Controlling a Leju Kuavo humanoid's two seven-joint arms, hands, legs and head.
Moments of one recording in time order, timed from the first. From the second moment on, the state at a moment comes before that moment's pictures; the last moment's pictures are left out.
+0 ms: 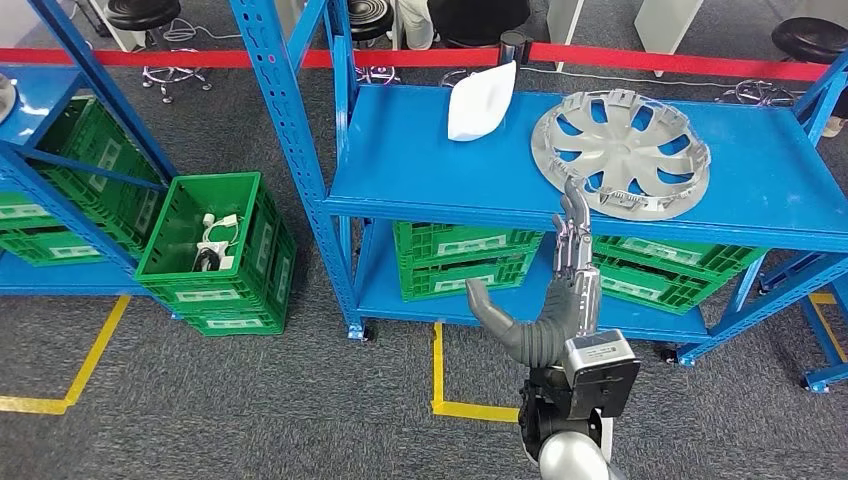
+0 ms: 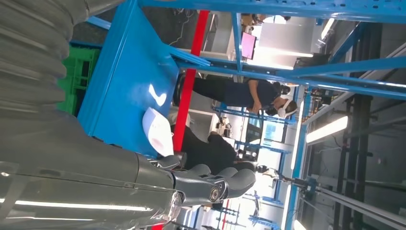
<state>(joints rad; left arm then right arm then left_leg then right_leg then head) -0.08 -0.17 0.32 -0.19 -1.29 0.39 -0.06 -0.08 -0.09 0.55 -1.89 0.28 -0.68 -0.07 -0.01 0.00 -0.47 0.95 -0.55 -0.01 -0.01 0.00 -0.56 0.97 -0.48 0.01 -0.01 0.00</state>
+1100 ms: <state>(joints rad) -0.07 -0.16 0.17 -0.19 -1.41 0.37 -0.02 -0.13 -0.10 0.60 -1.84 0.20 -0.68 -0.10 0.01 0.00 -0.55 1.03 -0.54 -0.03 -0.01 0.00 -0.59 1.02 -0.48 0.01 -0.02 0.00</state>
